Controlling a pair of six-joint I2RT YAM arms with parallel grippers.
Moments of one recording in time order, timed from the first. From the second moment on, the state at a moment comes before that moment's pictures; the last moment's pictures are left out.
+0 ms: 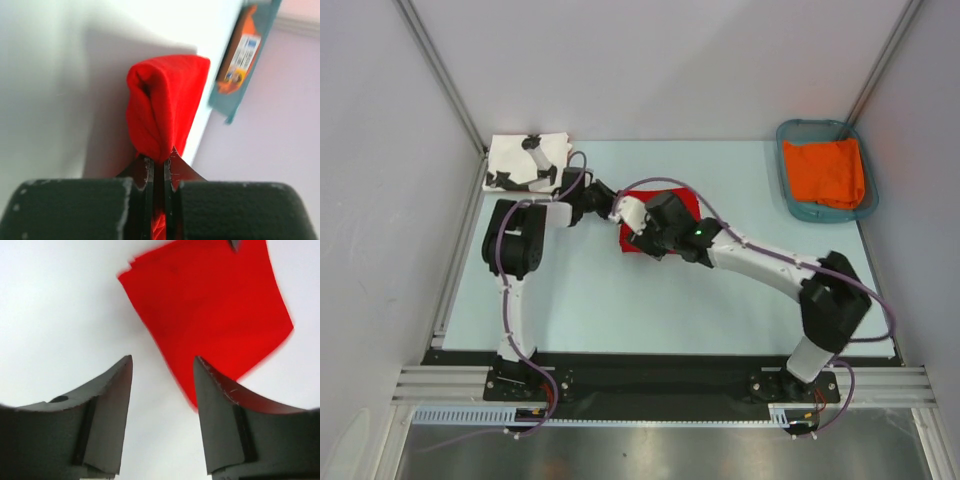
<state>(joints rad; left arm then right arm) -0.20 2.23 1.34 0.26 0.64 -1.20 0.85 1.70 1.30 -0.29 0.06 -0.45</state>
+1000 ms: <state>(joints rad) 0.00 2.04 2.18 -0.76 0.28 0.12 0.74 1.09 0.86 -0.32 -0.06 -0.07</state>
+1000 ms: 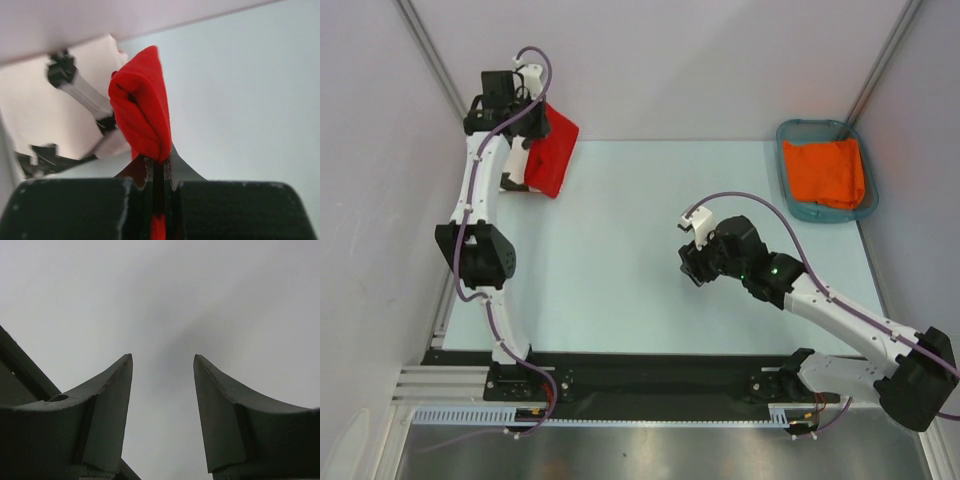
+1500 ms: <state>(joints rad) 0.04 2.07 2.32 -0.83 0.25 0.22 0.73 1.22 0.92 -0.30 -0.13 -0.08</state>
